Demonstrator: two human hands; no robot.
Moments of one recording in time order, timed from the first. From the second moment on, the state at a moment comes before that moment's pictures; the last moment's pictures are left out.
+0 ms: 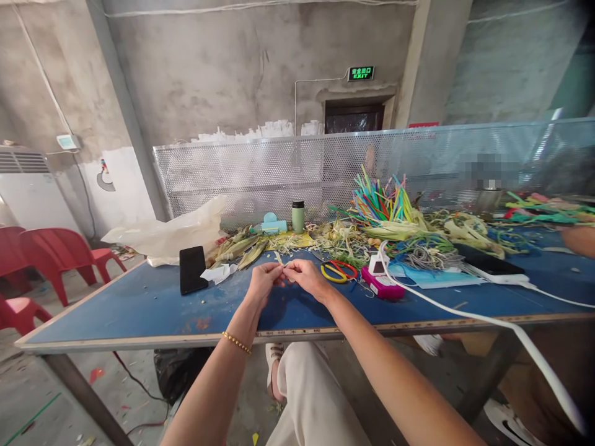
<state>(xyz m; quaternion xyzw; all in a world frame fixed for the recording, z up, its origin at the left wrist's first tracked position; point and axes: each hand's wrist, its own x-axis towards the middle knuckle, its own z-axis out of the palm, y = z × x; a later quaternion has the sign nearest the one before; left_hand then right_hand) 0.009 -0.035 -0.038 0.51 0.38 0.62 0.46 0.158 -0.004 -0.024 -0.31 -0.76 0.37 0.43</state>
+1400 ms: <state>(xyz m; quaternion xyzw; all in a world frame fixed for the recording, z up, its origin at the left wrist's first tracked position) 0.013 -0.037 -0.037 0.50 0.35 0.63 0.48 0.159 0.001 -0.020 -0.28 -0.63 0.52 0.50</state>
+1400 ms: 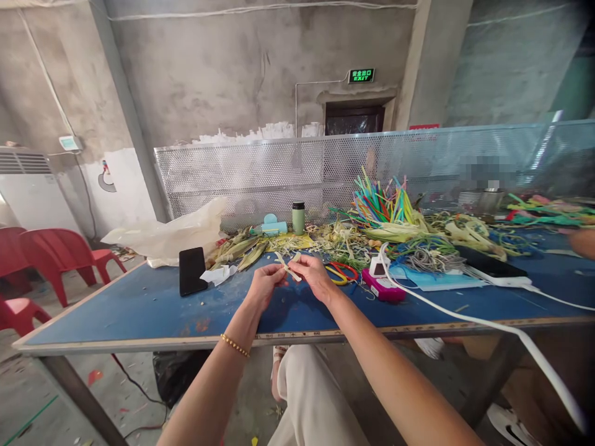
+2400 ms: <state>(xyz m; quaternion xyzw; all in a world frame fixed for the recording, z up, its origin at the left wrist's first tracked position) 0.016 -0.032 -0.040 0.51 0.38 0.63 0.45 0.155 0.007 -0.029 -0.33 -0.71 0.35 0.51</state>
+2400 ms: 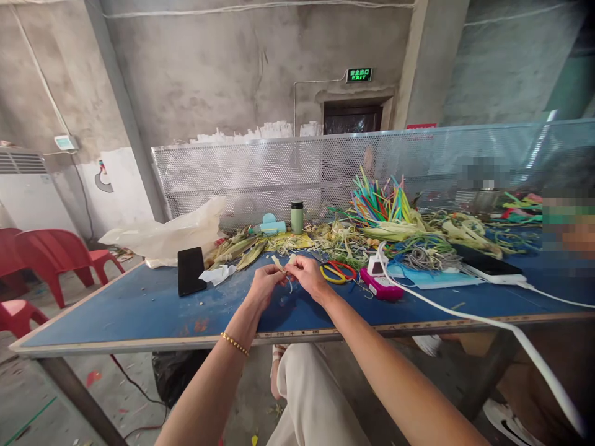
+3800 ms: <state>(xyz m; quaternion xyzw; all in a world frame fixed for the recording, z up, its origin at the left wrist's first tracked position) 0.013 -0.033 -0.041 0.50 0.43 0.65 0.38 0.159 0.012 -0.029 -0.37 -0.77 0.20 0.48</state>
